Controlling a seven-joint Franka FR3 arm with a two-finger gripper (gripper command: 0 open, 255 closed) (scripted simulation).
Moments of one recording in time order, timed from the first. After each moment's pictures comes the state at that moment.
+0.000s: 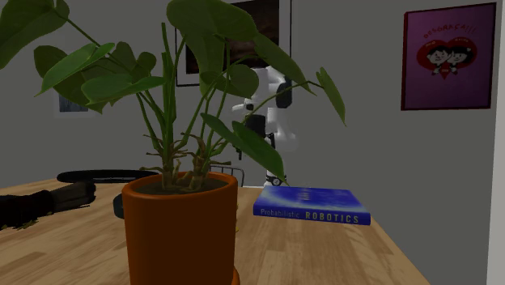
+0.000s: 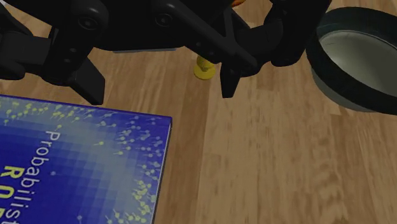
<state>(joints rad) -0.02 -0.23 -0.14 -2.31 -0.07 2.21 -0.19</state>
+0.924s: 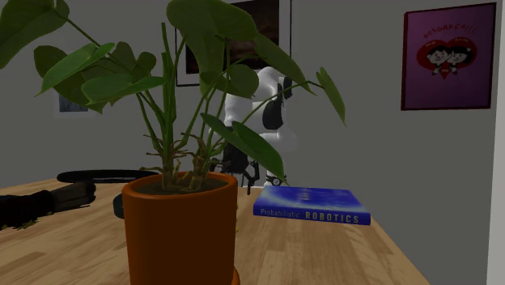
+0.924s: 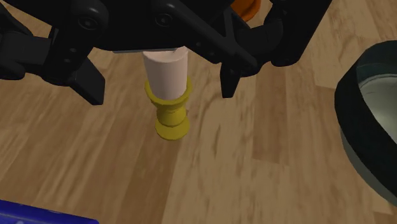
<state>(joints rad) -0.05 0.24 -0.17 -1.99 0.07 2.43 -0.40</state>
